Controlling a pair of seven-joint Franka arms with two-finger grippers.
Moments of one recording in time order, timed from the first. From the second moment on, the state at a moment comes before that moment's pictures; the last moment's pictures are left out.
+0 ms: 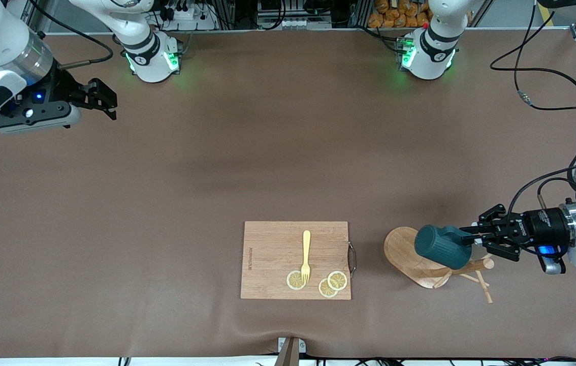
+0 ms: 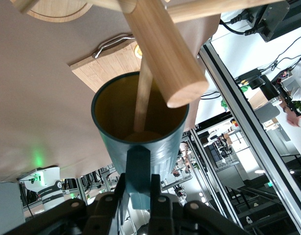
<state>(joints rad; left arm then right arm) 0.56 0.72 -0.61 -1.33 -0.78 1.81 -0.83 -0.11 -0.02 0.36 -1.54 0.00 1.48 0.05</state>
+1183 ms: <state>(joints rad) 0.58 0.79 -0.57 -1.33 -0.87 1.81 -0.67 -0.11 -0.01 0.36 -1.54 0.00 1.48 0.05</state>
